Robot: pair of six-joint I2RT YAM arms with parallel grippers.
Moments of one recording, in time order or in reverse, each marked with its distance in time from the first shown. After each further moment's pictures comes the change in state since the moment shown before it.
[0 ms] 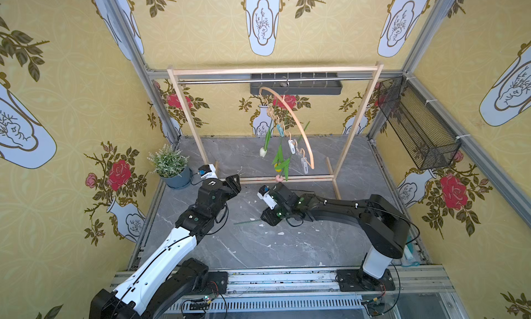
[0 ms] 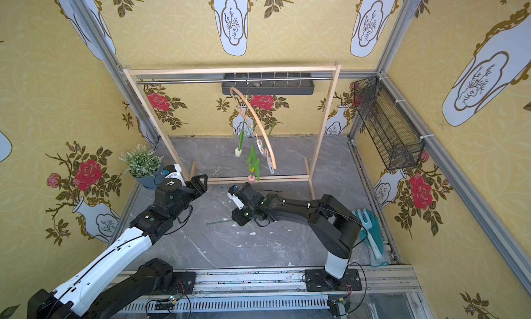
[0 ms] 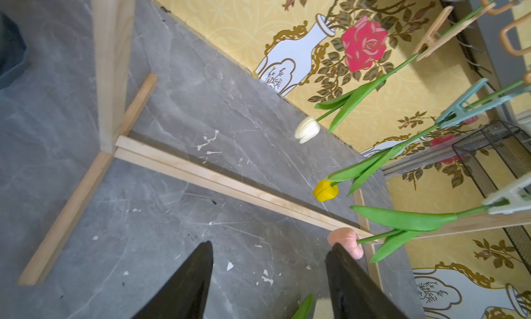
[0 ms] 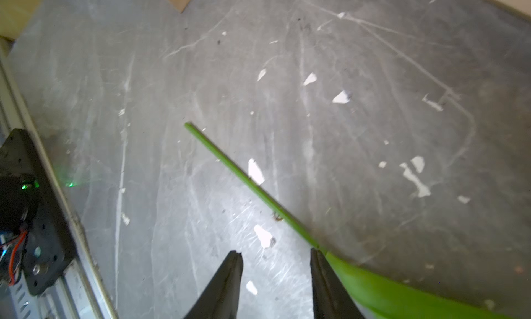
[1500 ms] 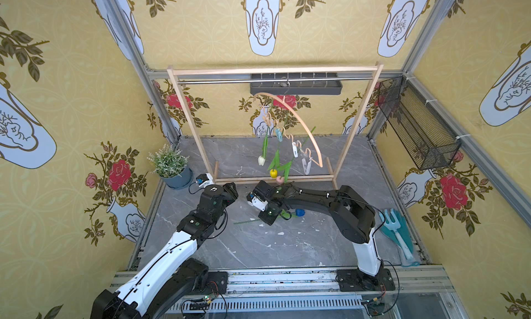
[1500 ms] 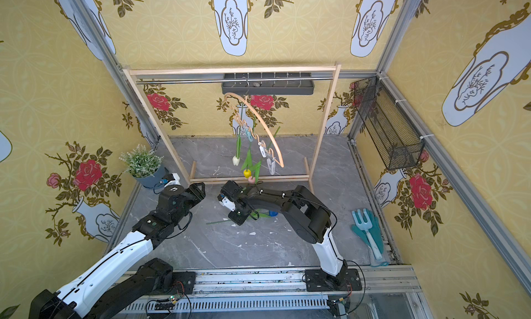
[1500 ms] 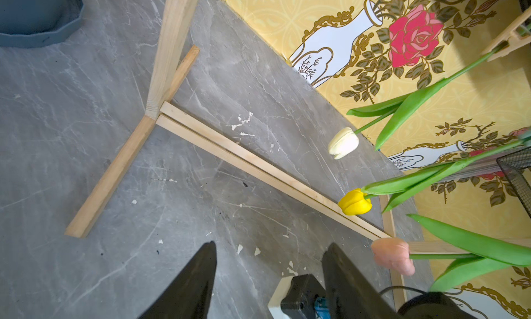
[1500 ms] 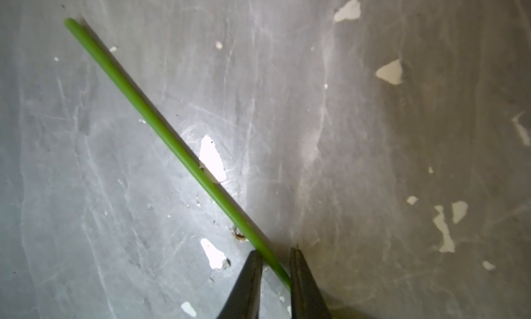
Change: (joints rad) left arm 0.006 -0.009 -0.085 0.004 -0.035 -0.074; right arm 0.048 0.255 0.312 -0.416 0.098 -0.286
